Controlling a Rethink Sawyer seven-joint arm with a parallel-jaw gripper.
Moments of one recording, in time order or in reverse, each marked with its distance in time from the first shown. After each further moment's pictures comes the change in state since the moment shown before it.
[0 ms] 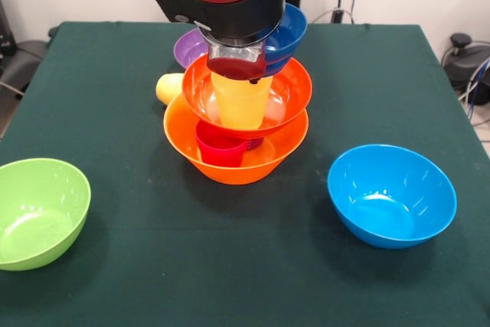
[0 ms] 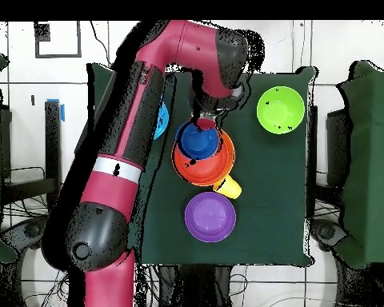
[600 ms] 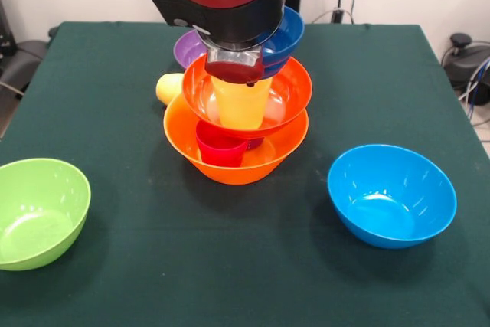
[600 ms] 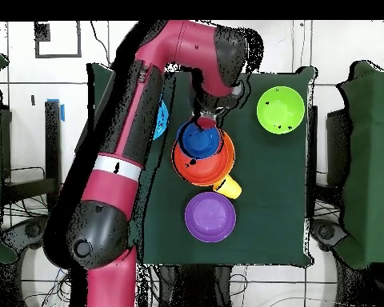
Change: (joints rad) arm -0.012 0.010 -0.028 -0.018 0.007 0.000 0.000
